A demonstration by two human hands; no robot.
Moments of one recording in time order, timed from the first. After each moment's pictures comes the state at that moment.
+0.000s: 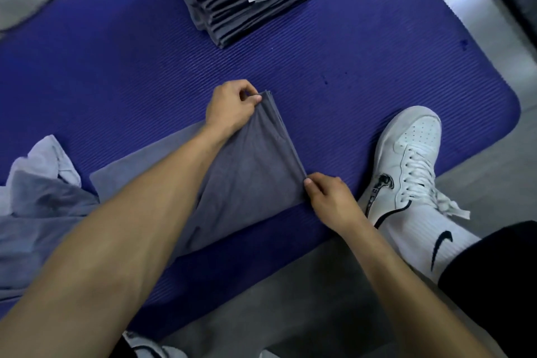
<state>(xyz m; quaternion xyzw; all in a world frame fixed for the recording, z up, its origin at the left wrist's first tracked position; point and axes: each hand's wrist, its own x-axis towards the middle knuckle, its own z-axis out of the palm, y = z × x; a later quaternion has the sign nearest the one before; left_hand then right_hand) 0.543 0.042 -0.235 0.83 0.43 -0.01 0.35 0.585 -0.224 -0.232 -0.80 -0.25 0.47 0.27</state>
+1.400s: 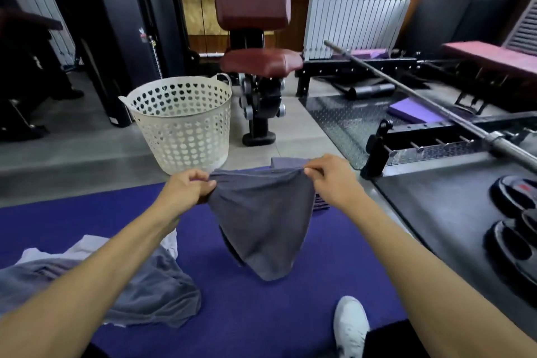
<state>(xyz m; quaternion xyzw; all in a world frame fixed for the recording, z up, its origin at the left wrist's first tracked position) 0.288 0.001 0.145 0.59 0.51 0.33 0.54 0.556 -0.139 0.185 -0.73 -0.62 0.02 0.28</state>
